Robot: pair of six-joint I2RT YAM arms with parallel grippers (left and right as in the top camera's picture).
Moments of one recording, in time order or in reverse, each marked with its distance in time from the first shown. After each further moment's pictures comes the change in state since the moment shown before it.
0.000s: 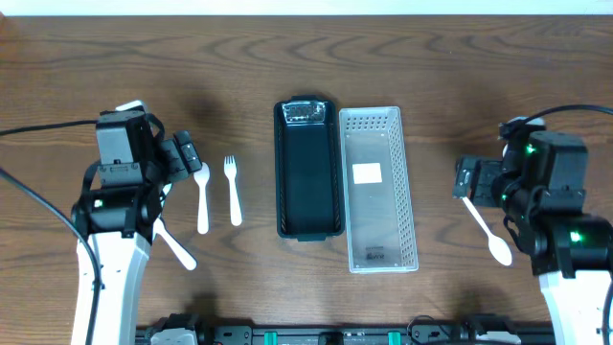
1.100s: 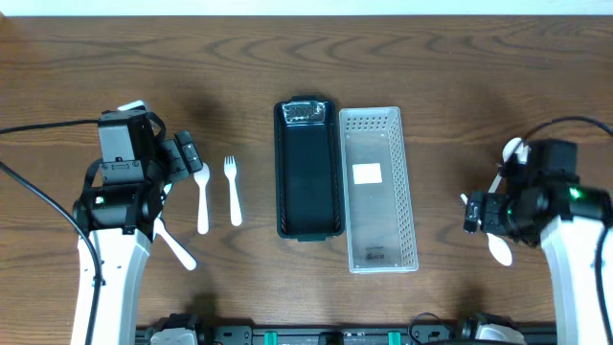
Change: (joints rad) left arm 0.000 0.008 0.000 0.001 0.000 0.000; right arm -0.193 0.236 -0.073 -0.230 0.004 -0.184
